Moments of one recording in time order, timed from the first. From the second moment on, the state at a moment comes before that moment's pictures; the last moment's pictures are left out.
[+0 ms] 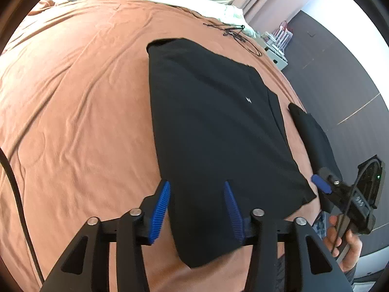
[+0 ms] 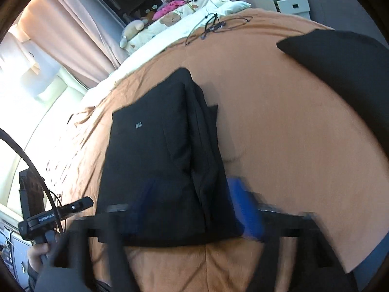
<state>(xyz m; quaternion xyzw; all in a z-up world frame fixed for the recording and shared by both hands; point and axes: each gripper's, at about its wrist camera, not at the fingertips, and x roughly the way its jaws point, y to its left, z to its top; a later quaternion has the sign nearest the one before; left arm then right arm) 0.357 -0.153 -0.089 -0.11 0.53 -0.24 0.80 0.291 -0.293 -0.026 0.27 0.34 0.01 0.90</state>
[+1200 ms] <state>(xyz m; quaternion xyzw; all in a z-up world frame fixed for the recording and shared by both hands) 0.475 -0.191 -0.095 -0.07 0.52 -0.24 0.82 0.399 -0.365 -0.054 0.31 0.43 0.12 0.84</state>
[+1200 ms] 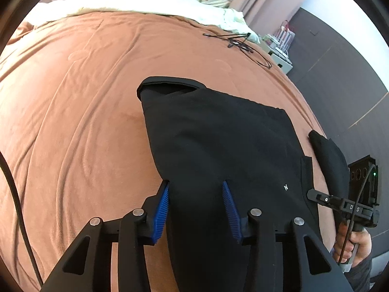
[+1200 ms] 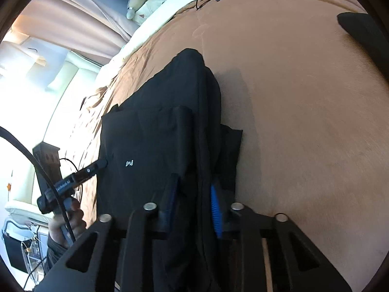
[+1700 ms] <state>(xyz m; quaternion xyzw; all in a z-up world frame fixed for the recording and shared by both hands) 0.483 -0.171 -0.113 -0.12 0.54 -0.24 0.79 0.416 -0.382 -0.065 0.36 0.42 0.10 0.83</state>
